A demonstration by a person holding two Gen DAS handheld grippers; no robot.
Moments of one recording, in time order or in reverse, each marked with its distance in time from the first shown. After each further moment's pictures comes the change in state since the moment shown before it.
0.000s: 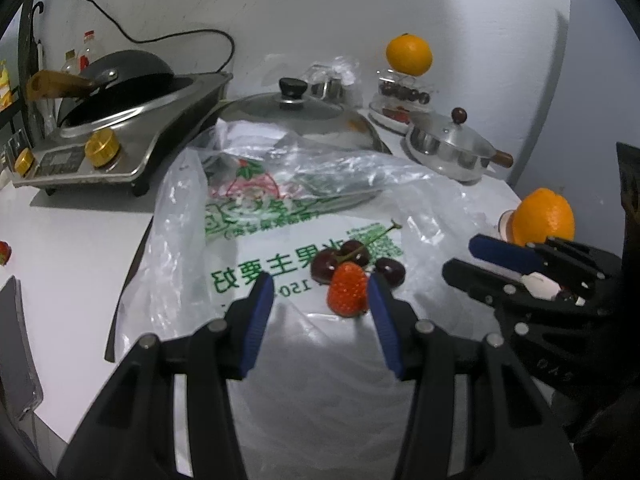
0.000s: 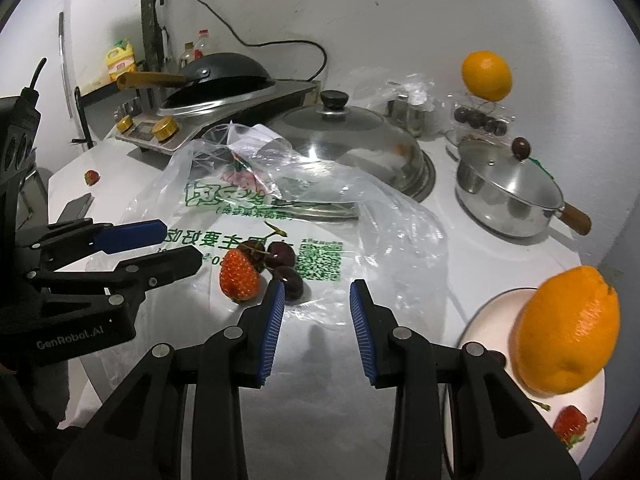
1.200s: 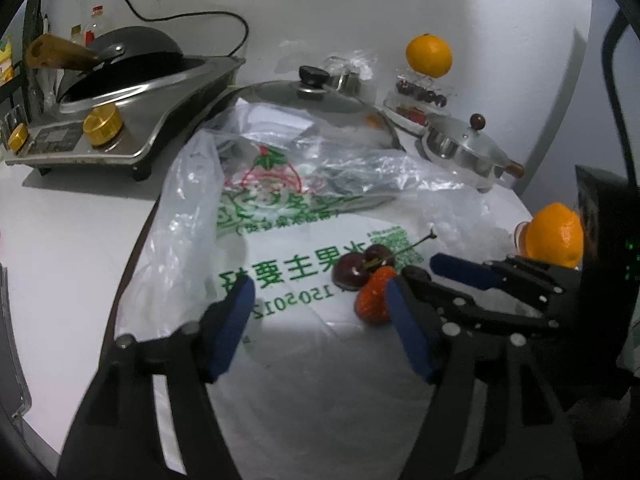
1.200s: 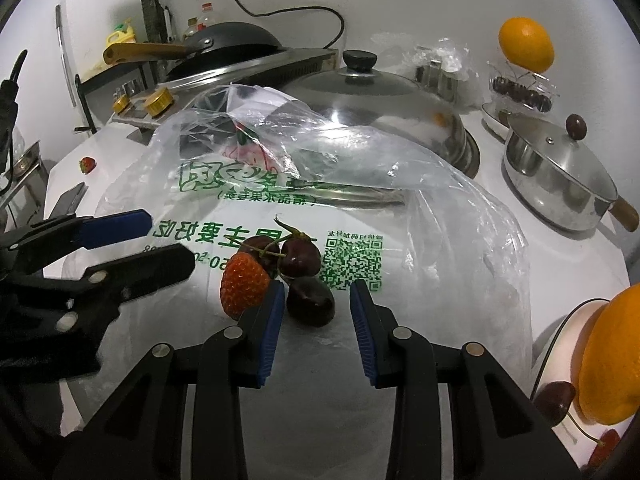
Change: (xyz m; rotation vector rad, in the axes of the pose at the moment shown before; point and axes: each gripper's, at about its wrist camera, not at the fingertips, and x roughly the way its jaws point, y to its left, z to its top) left arm 0.018 0.023 0.004 -0.057 0.020 -0.024; right arm 0.058 0.004 0.004 0.013 0.087 0.069
